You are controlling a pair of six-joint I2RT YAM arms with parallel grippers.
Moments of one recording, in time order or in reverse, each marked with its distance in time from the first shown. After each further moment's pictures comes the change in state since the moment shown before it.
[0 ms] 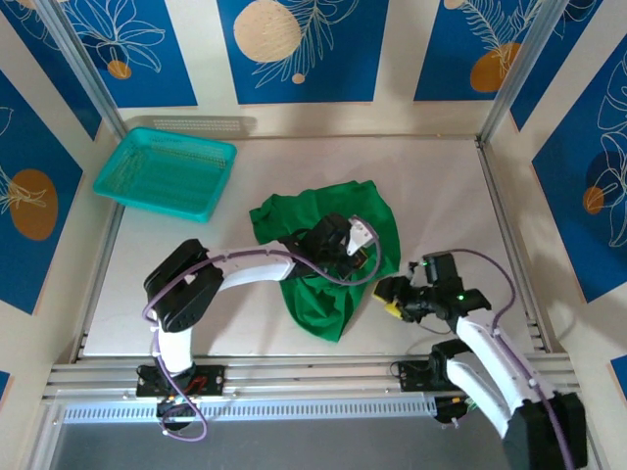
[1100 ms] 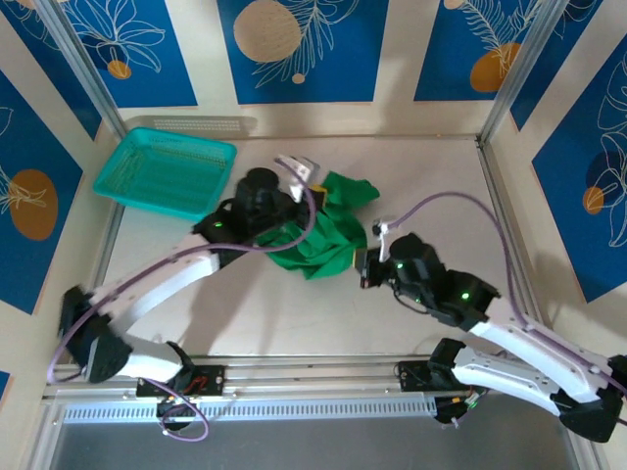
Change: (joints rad) left arm 0.166 -0.544 0.028 -0.137 -0.112 -0.121; right arm 0.627 0.019 0.506 0.017 0.793 -0.374
